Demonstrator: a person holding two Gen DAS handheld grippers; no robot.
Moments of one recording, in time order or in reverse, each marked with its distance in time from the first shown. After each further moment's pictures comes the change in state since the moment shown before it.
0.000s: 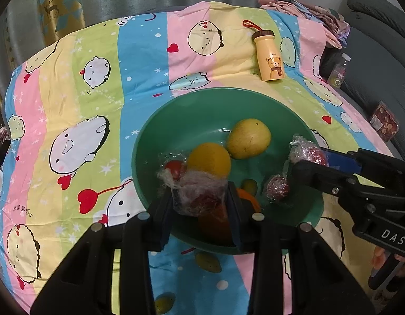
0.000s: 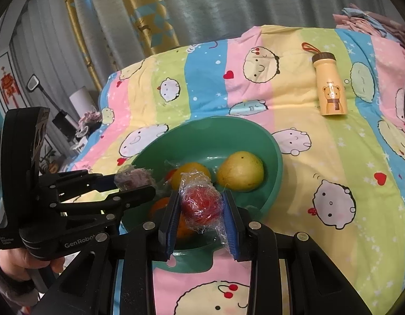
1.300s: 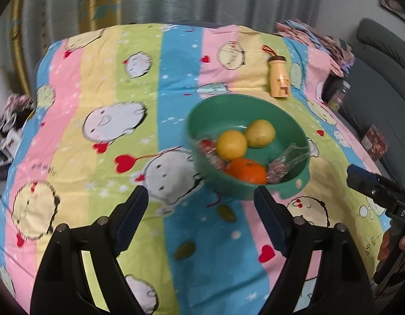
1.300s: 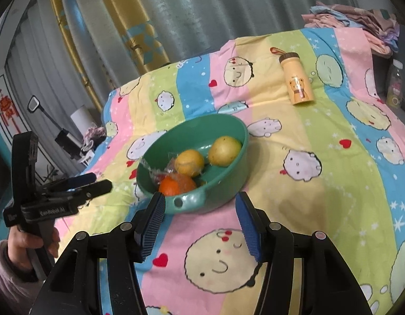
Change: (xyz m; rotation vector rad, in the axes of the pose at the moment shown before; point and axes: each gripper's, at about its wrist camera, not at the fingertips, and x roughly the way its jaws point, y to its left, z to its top) left arm -0.076 0.046 -0.056 -0.165 -0.070 0.004; right arm -0.076 -0.004 -0.043 0.098 -0.057 -0.005
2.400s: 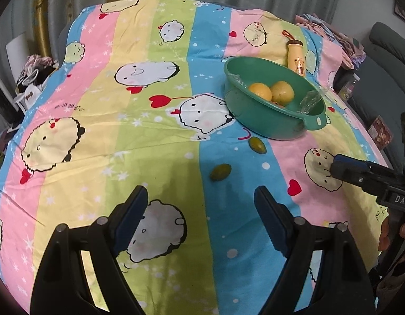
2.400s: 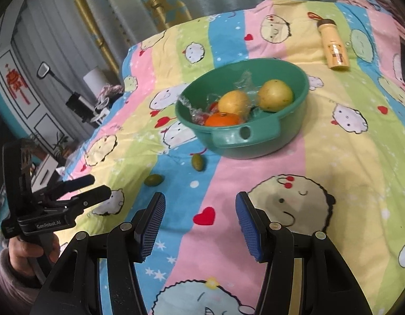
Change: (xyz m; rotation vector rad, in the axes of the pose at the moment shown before) left arm -0.027 0.029 -0.081 -0.062 0.054 0.038; right arm 0.037 0.063 -0.052 -0.068 0.186 0.058
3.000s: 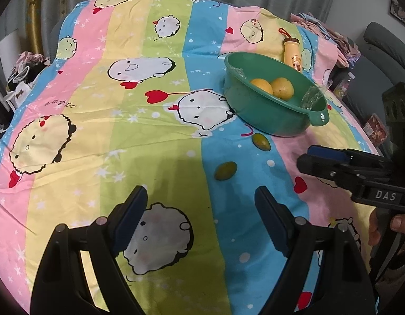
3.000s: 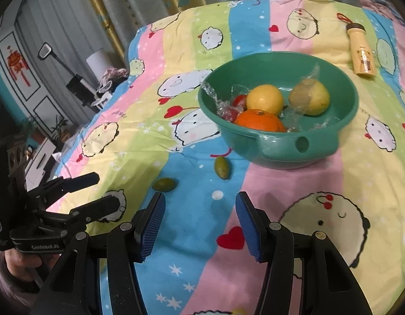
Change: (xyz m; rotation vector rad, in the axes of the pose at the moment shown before) left arm 0.017 0.014 -0.004 0.005 0.008 -0.061; right arm 0.047 0.029 0.014 -0.065 0.060 -0.006
